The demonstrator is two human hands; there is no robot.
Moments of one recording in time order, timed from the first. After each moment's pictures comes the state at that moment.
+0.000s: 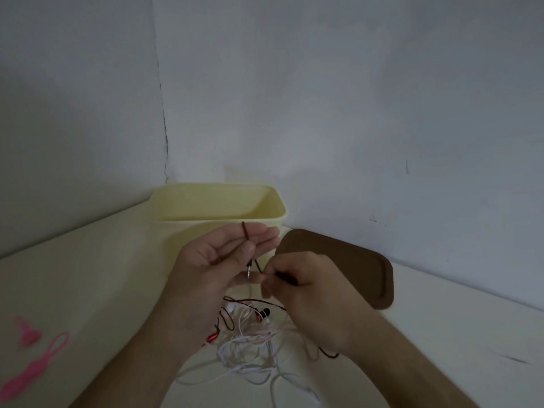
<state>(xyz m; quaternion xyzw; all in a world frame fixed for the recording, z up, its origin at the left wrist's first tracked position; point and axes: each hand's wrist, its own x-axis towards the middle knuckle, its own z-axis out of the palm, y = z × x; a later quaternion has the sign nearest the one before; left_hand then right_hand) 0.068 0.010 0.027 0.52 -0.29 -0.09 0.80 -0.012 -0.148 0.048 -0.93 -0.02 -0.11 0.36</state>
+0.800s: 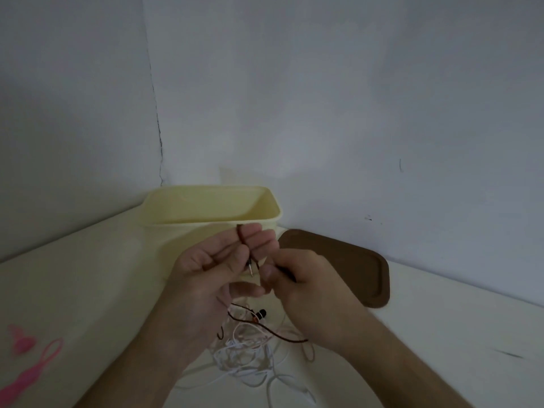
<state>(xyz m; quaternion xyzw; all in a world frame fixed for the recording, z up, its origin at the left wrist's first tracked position) 0.063 0.008 0.026 0.44 -0.25 -0.16 0.85 -0.008 -0.150 0.041 -0.91 -0.01 -0.14 0.39</state>
